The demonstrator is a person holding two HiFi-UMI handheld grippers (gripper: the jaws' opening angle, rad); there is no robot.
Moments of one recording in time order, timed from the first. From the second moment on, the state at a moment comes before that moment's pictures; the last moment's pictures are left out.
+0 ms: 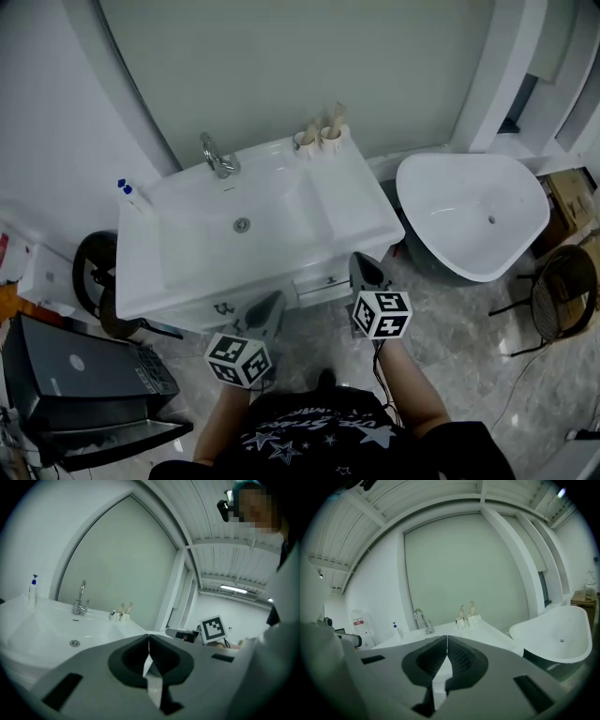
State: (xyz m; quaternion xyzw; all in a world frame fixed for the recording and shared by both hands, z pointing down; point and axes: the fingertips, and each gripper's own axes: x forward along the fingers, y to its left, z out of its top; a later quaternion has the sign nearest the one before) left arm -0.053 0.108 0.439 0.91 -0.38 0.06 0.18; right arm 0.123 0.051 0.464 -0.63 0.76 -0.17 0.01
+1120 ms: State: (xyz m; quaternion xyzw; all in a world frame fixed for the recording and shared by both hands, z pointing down) left arm -0.088 -0.038 0.451 0.91 -0.35 0.05 0.21; right arm 0.101 -0.073 0.470 -0.65 0.73 -0.17 -0.05
